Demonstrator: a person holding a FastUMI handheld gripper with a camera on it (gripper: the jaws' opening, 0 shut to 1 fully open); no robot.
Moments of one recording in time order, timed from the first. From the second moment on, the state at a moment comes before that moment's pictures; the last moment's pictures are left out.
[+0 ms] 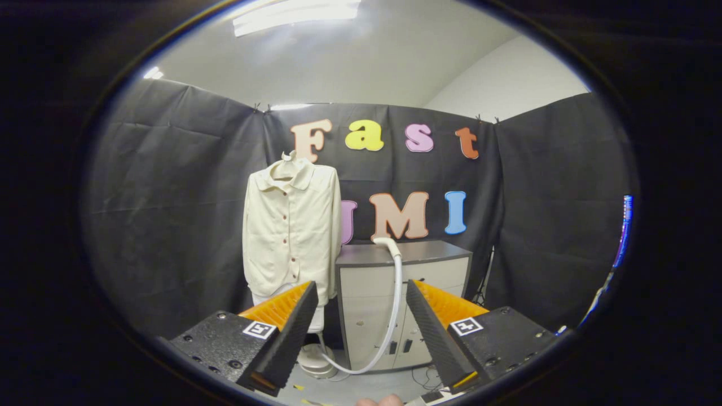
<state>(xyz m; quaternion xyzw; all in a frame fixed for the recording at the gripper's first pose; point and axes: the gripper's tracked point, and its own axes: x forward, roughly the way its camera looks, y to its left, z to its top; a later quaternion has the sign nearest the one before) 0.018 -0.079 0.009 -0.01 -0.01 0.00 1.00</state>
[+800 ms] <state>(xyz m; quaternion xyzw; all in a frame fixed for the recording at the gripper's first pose) 0.148 -0.084 -0.002 -0.02 0.01 -0.02 1.00</state>
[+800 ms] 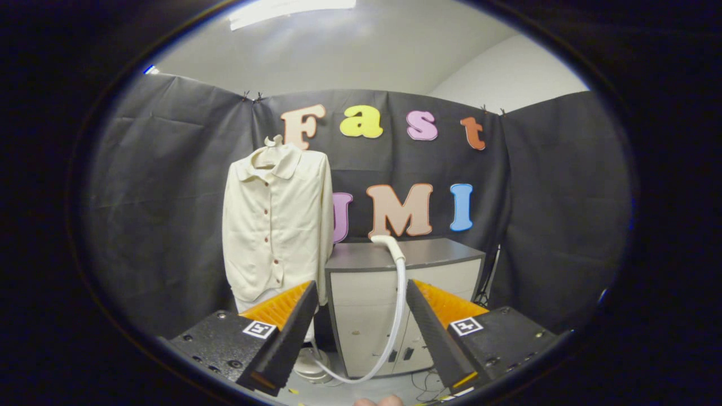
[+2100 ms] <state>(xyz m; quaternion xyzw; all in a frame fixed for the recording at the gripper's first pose) 0.493 -0.188 -0.068 -0.08 0.08 0.03 0.99</state>
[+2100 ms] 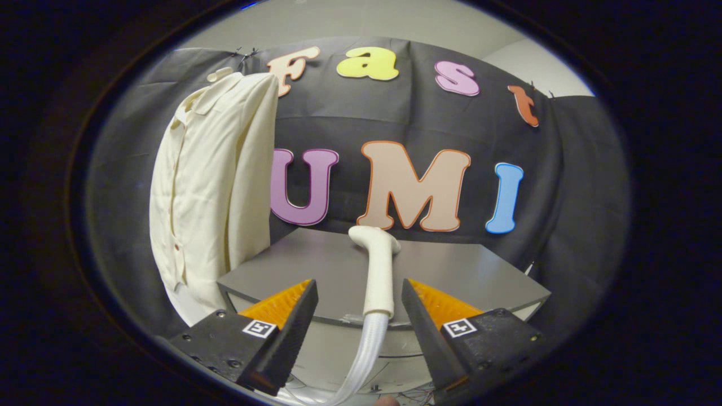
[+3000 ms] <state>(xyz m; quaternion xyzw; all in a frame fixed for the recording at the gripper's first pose) 0.585 -0.209 -0.117 -0.03 0.22 -0.01 0.98</state>
